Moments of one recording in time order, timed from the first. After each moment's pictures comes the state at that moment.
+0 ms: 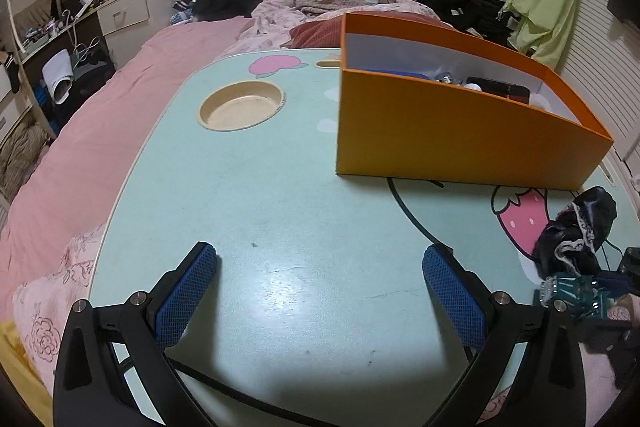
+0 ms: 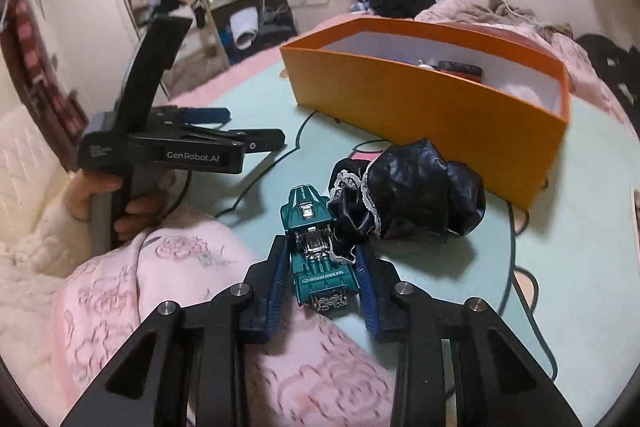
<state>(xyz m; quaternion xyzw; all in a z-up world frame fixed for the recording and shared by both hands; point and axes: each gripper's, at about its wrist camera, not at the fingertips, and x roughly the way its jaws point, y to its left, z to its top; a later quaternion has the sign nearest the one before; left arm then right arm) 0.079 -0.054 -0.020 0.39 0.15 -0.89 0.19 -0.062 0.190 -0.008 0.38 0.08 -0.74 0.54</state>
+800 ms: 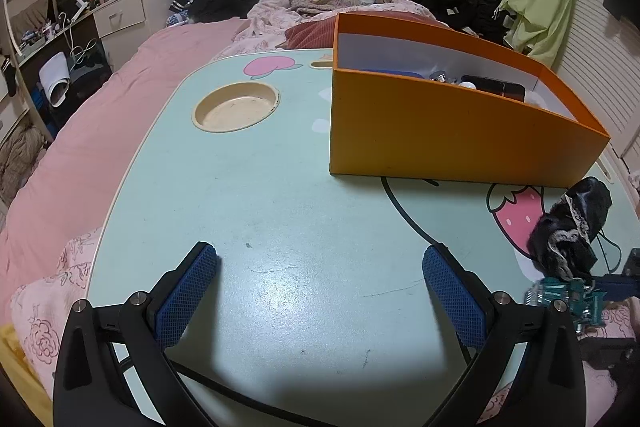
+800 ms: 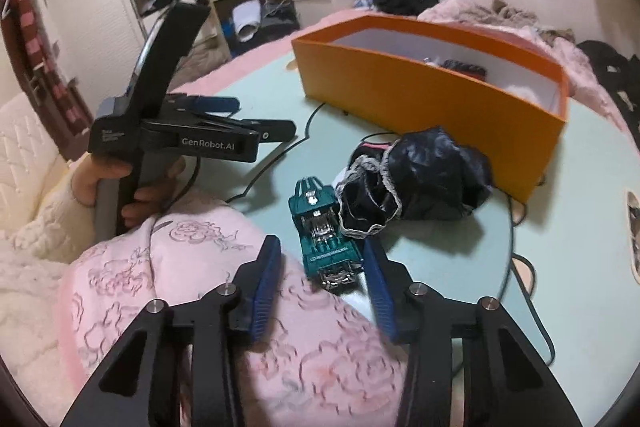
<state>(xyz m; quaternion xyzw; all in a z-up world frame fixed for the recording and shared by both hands) 0.077 -0.053 -0.018 0.39 0.15 -0.89 0.19 -0.019 0.193 -0.010 0.39 0.13 -0.73 0.54</state>
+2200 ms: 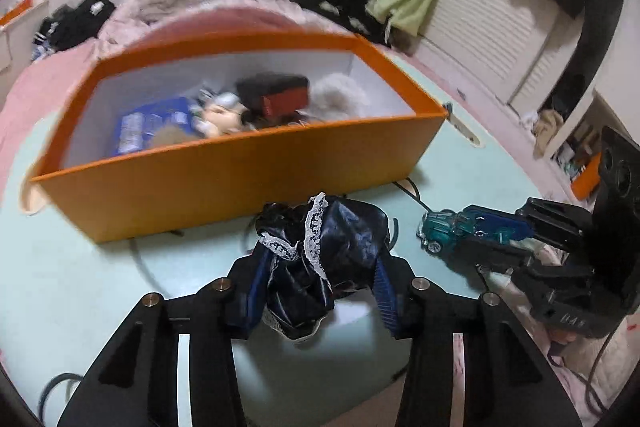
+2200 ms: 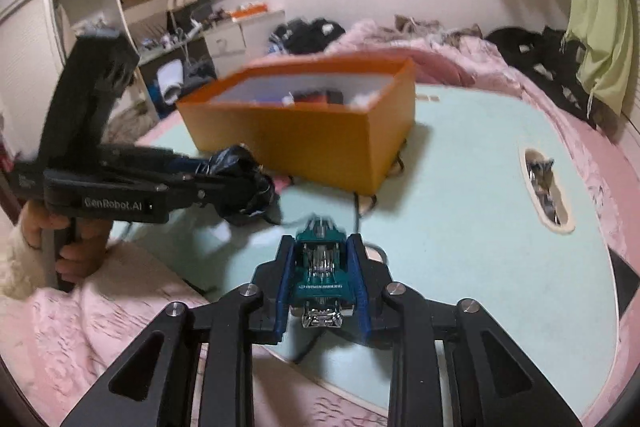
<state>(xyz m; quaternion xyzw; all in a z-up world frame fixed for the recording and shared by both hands) 0.022 0.029 0.025 0.39 0.14 -0.91 -0.05 -0.048 0.270 0.000 0.33 0.01 -0.84 0.43</state>
